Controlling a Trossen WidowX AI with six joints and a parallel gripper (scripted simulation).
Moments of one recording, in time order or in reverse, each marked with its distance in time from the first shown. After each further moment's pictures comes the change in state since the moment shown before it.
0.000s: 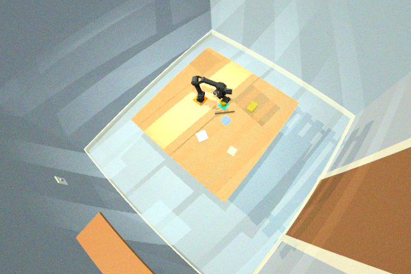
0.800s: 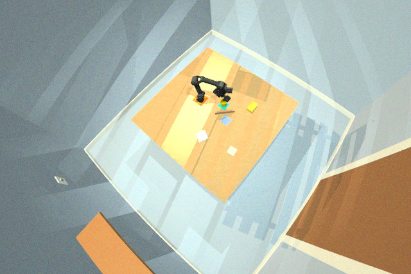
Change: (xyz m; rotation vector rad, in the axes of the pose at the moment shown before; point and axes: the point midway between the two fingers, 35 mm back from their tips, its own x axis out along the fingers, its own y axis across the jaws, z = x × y) arm -0.019 0.000 0.001 0.002 0.001 0.002
